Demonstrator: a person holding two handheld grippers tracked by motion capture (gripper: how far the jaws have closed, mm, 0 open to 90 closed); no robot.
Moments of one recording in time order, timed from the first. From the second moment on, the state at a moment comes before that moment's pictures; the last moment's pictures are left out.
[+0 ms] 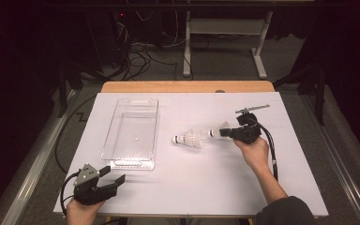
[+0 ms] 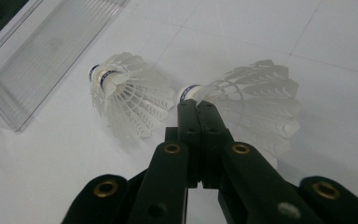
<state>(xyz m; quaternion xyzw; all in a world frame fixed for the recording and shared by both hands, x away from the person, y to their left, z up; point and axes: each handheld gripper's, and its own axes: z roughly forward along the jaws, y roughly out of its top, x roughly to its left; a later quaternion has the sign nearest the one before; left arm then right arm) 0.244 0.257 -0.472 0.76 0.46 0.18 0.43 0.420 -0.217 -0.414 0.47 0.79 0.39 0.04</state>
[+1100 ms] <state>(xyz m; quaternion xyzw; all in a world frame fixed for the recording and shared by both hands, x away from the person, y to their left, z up) 0.243 0.256 -0.472 0.76 0.46 0.18 0.43 0.388 -0.225 -0.427 0.45 0.79 0.41 0.03</state>
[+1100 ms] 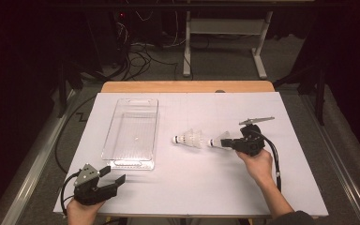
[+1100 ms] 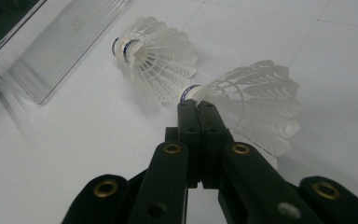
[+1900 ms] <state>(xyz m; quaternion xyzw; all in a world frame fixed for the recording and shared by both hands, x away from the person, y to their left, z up) 0.244 0.256 -0.472 0.76 0.46 0.18 0.43 0.384 -0.216 -0.428 0.44 0.80 0.41 0.02</state>
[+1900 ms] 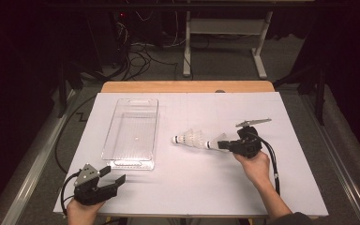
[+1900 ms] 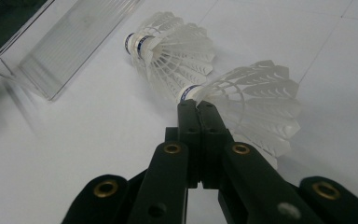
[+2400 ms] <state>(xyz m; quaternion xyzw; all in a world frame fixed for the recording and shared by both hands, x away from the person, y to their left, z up) 0.244 0.255 -0.472 0.76 0.46 0.18 0.43 0.386 -0.212 -0.426 0.44 0.79 0.42 0.02</state>
